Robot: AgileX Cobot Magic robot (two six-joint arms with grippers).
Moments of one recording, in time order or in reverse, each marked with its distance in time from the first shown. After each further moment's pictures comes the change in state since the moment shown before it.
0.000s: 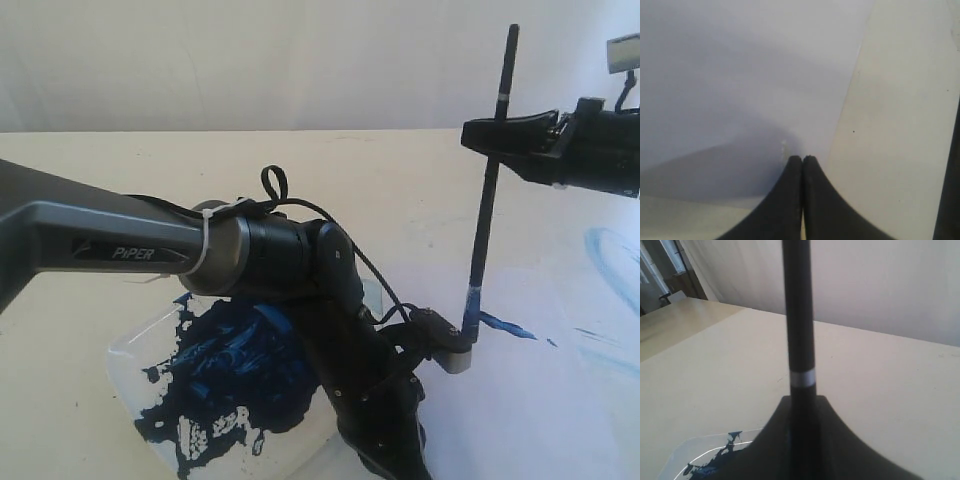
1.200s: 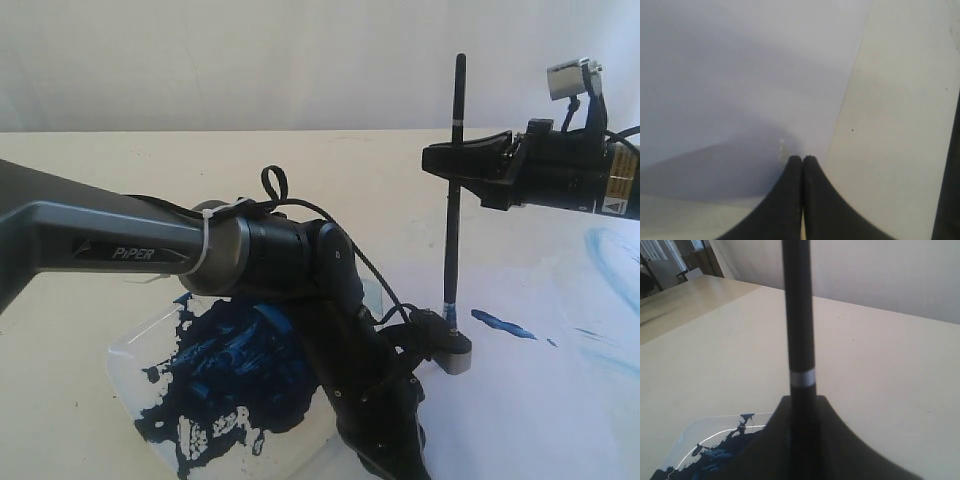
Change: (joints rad) left arm 0.000 0.000 0.000 0.000 0.005 0.000; right arm 0.093 0.049 0.000 0.006 0.037 -0.058
